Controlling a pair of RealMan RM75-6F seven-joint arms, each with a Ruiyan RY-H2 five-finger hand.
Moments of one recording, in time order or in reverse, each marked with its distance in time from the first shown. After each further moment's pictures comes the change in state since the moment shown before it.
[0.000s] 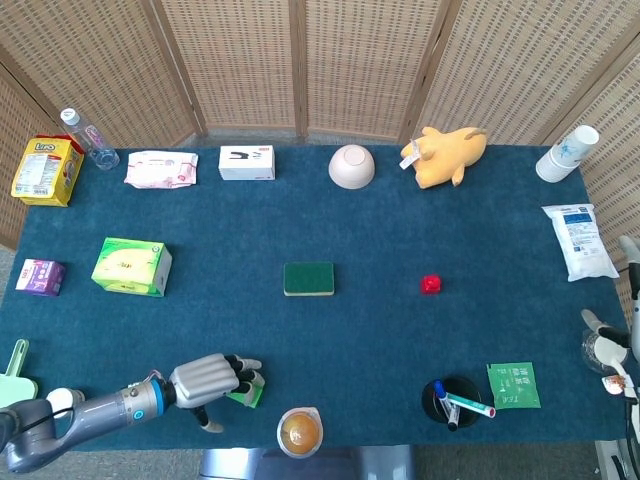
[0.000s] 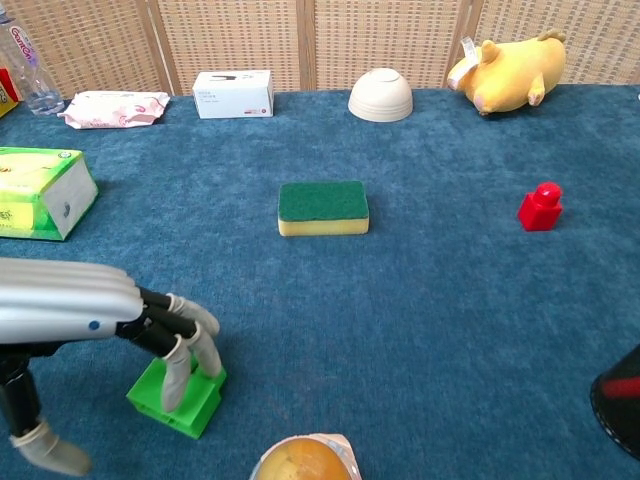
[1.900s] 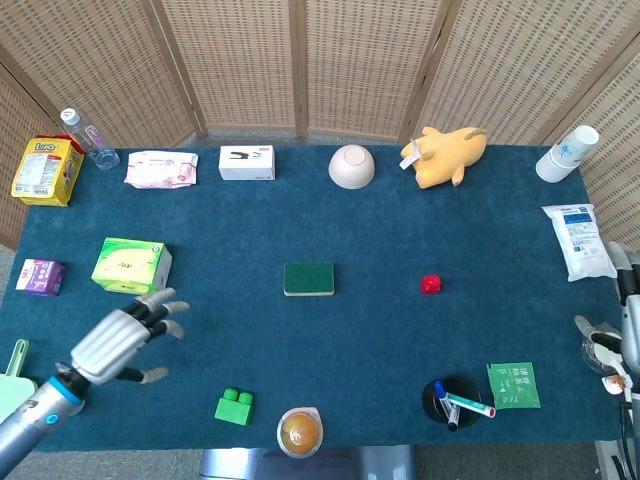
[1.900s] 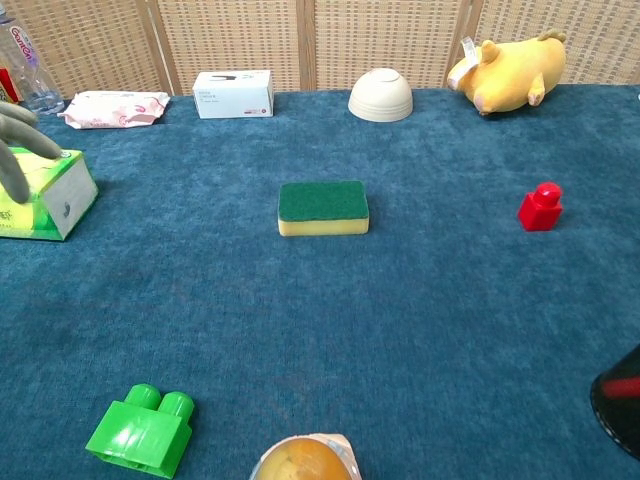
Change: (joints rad) left arm 0.366 0.209 -0.105 -0.026 -0.149 0.443 0.184; right arm -0.007 -0.029 -0.019 0.037 -0.044 -0.002 -0.024
